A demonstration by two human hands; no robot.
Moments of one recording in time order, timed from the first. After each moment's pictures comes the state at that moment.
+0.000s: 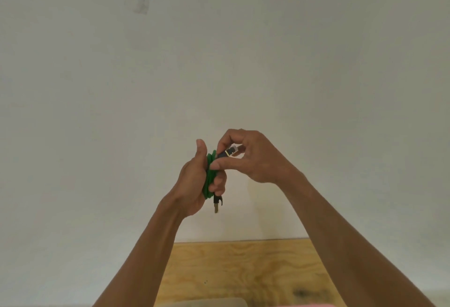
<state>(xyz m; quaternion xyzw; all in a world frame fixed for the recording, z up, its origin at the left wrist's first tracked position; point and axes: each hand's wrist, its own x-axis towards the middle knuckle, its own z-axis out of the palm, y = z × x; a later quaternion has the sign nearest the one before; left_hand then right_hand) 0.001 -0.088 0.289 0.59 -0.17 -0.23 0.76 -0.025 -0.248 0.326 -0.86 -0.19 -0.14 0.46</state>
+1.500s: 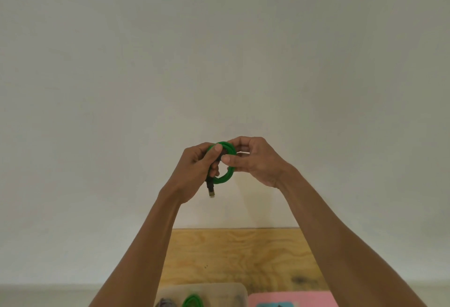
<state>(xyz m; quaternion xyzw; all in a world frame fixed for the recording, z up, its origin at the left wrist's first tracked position) 0.023 -0.075 0.261 0.69 -0.23 -0.10 0.68 -0.003 -0.257 0.271 -0.71 -0.07 0.02 0.70</state>
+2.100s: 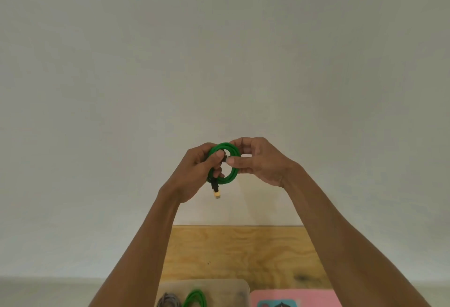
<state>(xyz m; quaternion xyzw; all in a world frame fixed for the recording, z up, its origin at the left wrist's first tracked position) 0.024 -0.065 0.252 0.70 -0.24 -0.12 0.66 -0.001 -0.261 0.264 -0.71 -0.08 0.08 0.70</state>
